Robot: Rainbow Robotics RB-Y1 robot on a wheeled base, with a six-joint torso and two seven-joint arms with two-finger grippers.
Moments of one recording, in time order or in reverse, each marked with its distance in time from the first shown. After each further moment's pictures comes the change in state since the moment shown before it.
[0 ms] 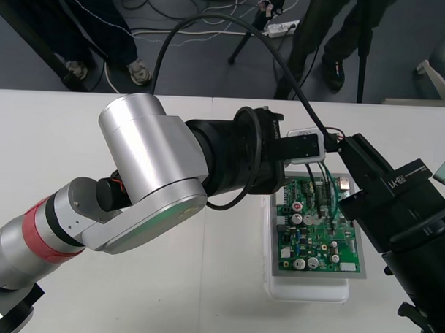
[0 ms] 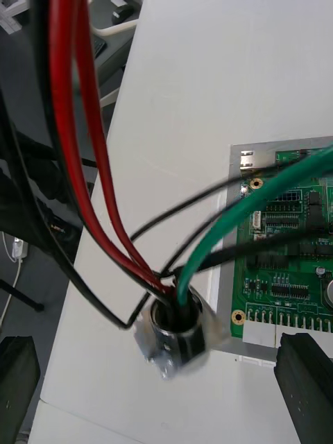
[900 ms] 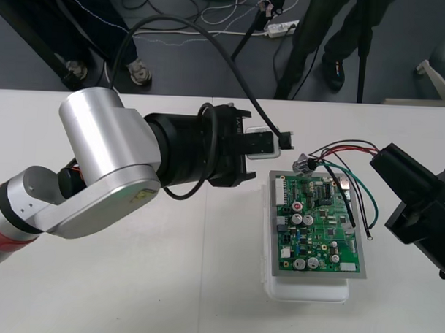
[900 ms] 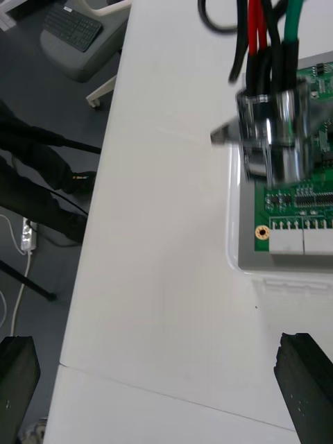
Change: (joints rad) right arm 0.053 -0.093 -0.279 0.113 -0.105 -0.425 -0.060; left arm 0.016 0.201 0.031 0.001 0.162 0.121 -0.076
